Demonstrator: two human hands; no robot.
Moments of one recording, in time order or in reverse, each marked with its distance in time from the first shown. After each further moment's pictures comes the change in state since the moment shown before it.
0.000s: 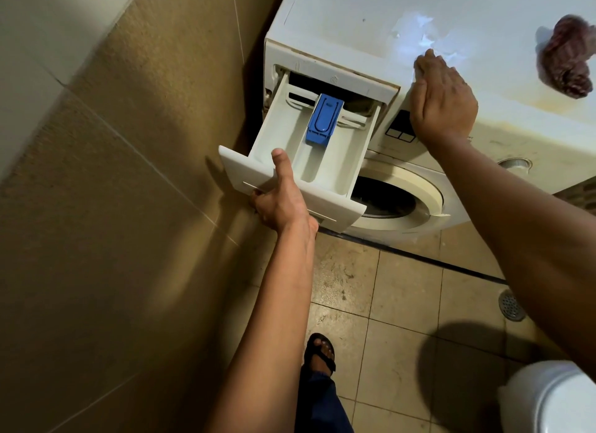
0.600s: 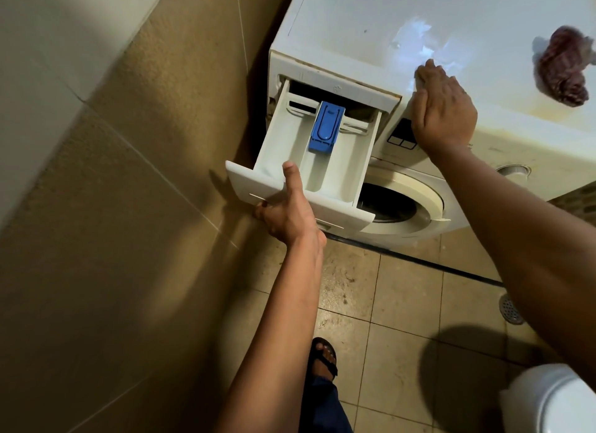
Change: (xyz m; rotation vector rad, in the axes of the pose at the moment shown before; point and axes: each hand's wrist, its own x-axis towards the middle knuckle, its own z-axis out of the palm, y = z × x) left_hand -0.005 -0.004 -0.005 0.049 0.021 0.012; right_hand 0.001 -0.003 -0.001 0.000 0.001 -0.003
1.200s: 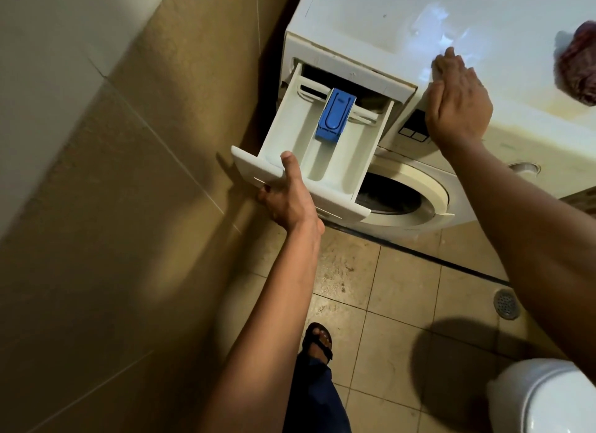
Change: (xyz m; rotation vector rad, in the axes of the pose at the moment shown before) left_hand 0.010 0.003 -0.006 0.024 0.018 0.004; right_hand 0.001 0.004 0.000 -0.022 -0.062 0.014
